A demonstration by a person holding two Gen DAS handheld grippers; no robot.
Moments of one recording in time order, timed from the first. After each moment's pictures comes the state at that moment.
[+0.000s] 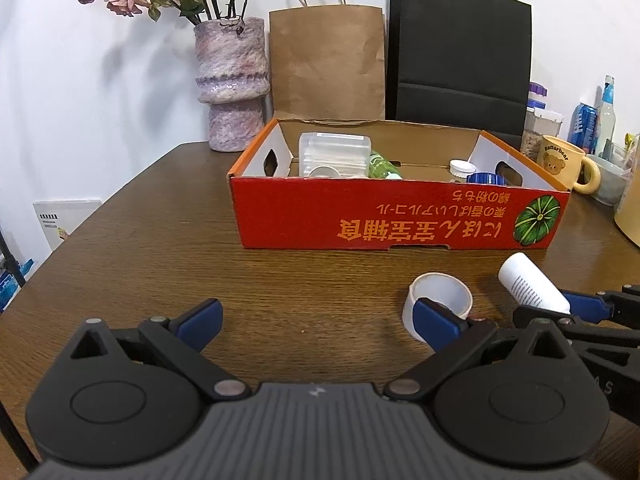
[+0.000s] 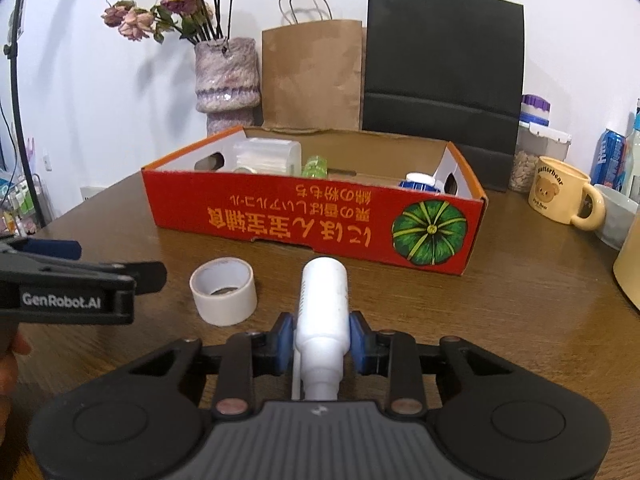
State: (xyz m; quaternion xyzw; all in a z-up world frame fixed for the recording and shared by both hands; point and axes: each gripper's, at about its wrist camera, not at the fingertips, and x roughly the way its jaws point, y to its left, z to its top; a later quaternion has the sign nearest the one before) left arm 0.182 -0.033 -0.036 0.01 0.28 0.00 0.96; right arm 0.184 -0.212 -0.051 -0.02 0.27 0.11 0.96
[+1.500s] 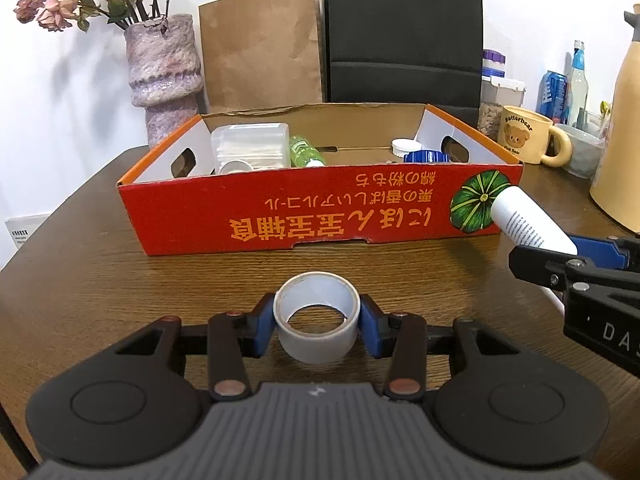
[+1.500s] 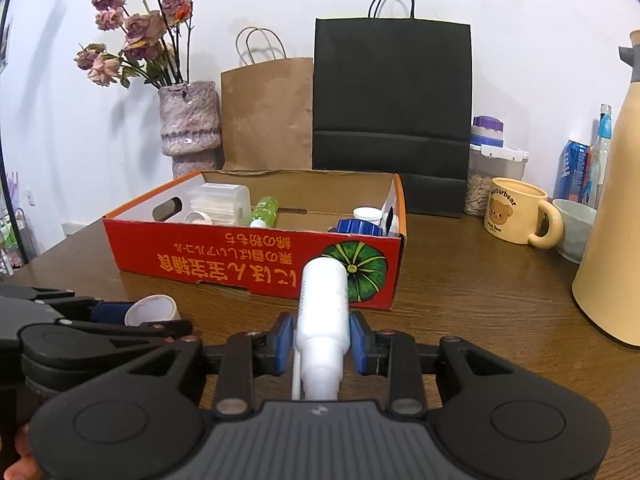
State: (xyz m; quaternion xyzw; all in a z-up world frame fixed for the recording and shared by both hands) left arm 0.206 -0.103 -0.049 0.03 0.30 -0.03 0.95; right arm 0.186 -0.260 -0.037 -0.01 0.22 0.09 0.97
